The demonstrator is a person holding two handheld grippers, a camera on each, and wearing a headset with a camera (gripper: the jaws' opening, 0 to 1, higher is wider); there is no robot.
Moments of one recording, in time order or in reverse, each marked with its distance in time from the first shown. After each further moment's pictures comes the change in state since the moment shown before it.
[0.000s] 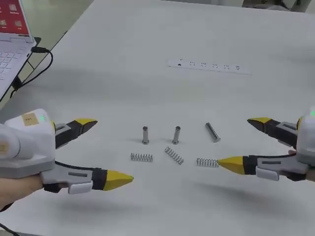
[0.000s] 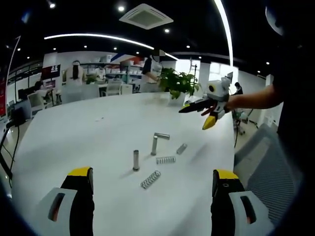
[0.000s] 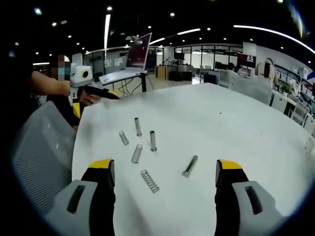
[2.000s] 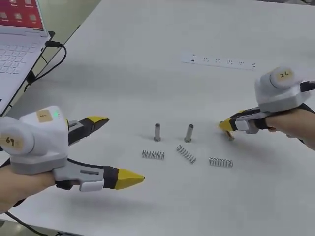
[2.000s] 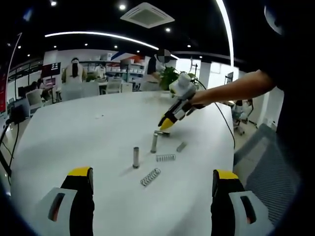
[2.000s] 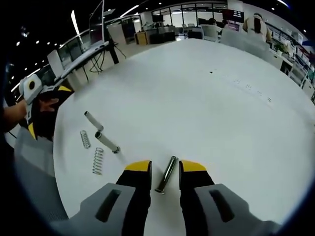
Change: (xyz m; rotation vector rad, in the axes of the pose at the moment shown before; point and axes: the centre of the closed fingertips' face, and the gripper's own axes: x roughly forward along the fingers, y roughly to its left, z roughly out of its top) left arm 0.001 0.002 -0.007 -0.012 0.013 -0.002; right arm 0.083 -0.063 -0.036 0.228 0.353 -0.051
